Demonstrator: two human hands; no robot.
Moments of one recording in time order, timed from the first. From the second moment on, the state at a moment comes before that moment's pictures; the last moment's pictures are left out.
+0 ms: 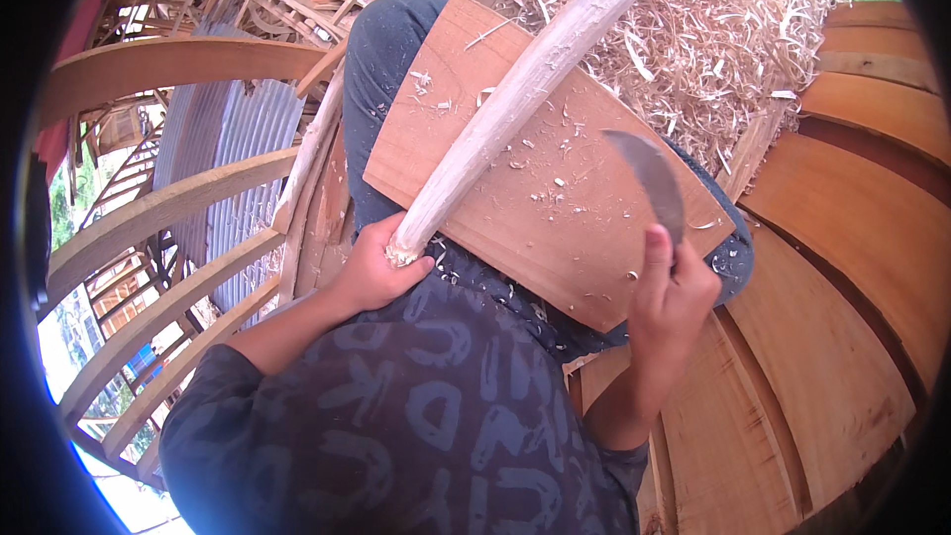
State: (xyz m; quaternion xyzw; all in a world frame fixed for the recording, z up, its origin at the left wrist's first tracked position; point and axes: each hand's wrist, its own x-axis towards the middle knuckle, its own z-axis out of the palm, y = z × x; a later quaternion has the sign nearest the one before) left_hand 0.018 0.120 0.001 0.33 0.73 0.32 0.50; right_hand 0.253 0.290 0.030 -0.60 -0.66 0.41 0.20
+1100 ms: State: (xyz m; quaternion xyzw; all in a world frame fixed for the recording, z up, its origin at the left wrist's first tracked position) left_hand 0.015 0.097 0.056 0.52 0.78 0.03 0.34; right_hand 0.264 0.286 0.014 -0.59 -0.58 0.53 0.20
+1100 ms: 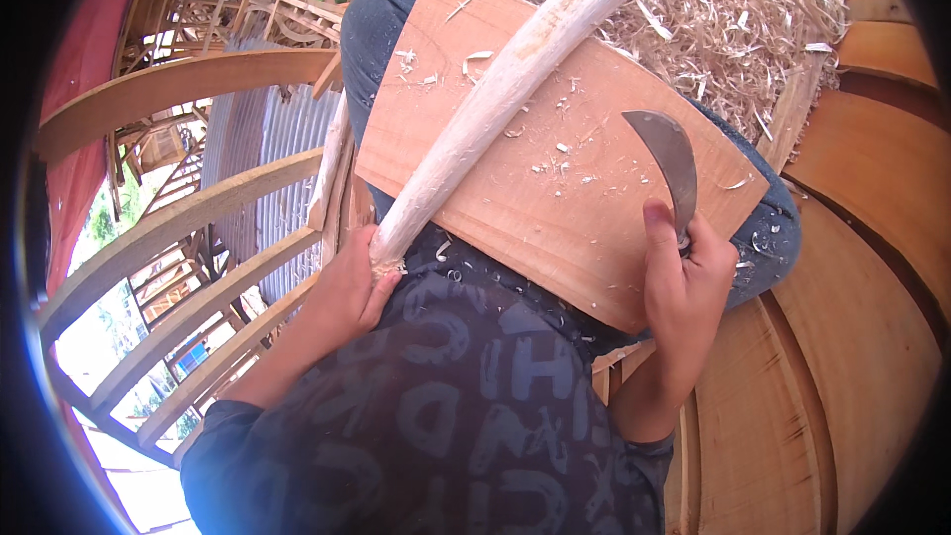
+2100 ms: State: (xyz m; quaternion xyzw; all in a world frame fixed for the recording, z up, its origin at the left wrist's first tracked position) left_hand -0.001 0.087 0.054 0.51 0.84 0.08 0.18; right_hand 0.248 0.276 0.008 -0.55 -0.60 0.56 0.17
